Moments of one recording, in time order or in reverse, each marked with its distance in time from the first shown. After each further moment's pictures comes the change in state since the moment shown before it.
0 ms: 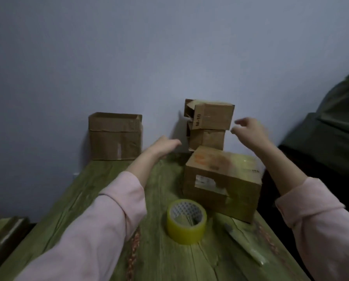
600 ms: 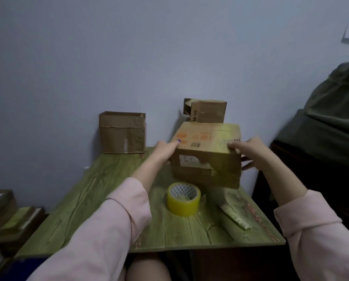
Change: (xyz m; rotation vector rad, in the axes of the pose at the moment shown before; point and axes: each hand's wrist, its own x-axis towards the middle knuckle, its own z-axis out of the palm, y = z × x) left_hand -0.064 -0.020 0.022 -0.231 0.154 -0.021; right_hand -0.076 0.023 -0.028 0.229 -0.213 0.373
